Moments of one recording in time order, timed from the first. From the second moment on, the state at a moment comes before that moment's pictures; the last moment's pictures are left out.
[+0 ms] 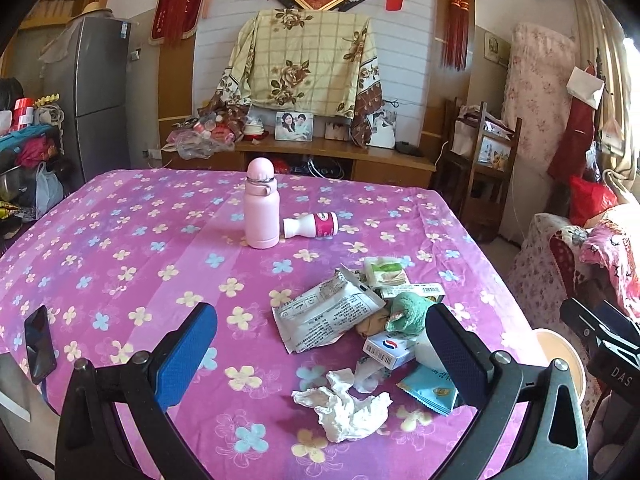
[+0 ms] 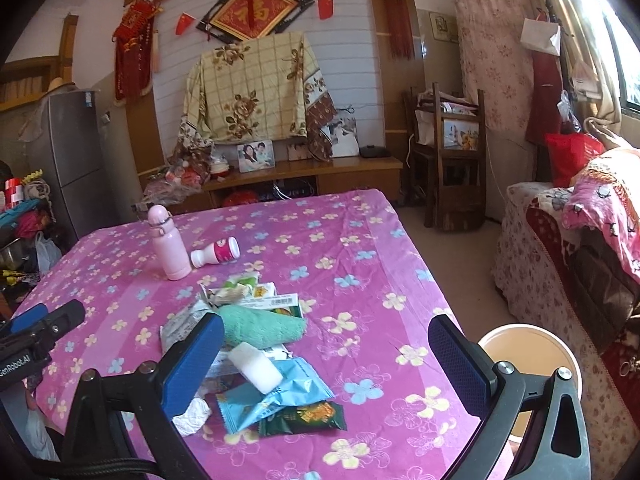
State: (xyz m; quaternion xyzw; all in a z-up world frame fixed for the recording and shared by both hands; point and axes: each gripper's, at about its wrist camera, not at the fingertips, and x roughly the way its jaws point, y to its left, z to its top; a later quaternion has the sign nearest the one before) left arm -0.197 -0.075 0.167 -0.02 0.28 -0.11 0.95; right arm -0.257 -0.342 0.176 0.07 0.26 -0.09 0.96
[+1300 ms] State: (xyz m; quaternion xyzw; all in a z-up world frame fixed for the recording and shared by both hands) left arm -0.207 -0.081 0.178 0.00 0.25 -0.10 0.96; right arm -0.261 -0.336 0.188 0.07 0.25 -0.09 0.96
